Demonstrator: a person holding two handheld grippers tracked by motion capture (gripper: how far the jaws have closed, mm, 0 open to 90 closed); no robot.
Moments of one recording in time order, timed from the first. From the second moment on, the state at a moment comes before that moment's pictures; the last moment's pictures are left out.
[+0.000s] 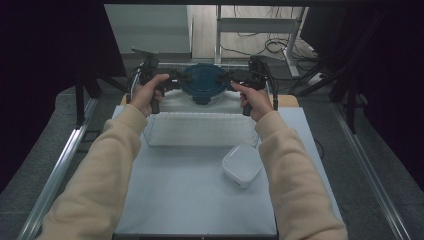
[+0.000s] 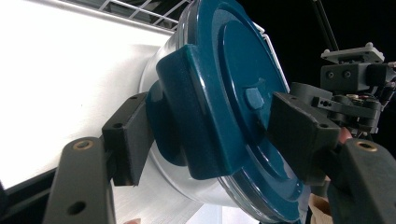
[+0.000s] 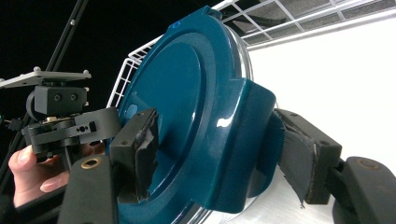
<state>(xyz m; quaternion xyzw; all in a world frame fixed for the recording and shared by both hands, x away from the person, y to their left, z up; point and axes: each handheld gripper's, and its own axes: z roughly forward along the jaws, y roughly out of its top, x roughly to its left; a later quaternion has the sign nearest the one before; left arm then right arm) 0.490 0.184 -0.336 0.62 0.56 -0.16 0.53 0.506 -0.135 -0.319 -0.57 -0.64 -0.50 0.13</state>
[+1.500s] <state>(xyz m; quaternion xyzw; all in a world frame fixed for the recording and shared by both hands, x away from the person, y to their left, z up) 0.259 0.176 -0.433 0.76 0.41 0.10 0.49 0.298 -0.224 -0.400 -0.39 -0.77 -0.50 -0.08</state>
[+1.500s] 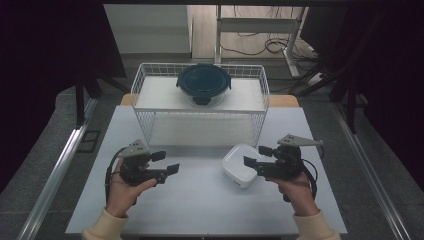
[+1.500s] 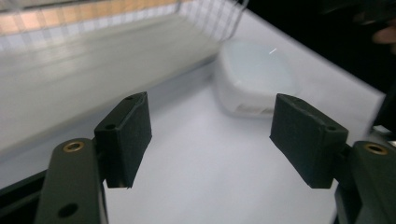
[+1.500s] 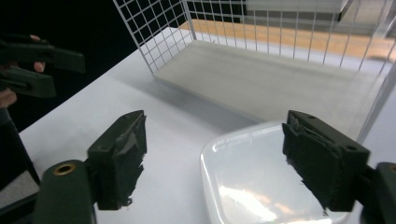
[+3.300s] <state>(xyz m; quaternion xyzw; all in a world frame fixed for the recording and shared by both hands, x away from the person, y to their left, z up) 0.250 0.192 -0.475 0.76 0.46 0.09 0.45 0.301 -0.249 -0.429 -0.41 -0.83 -0.35 -0.15</state>
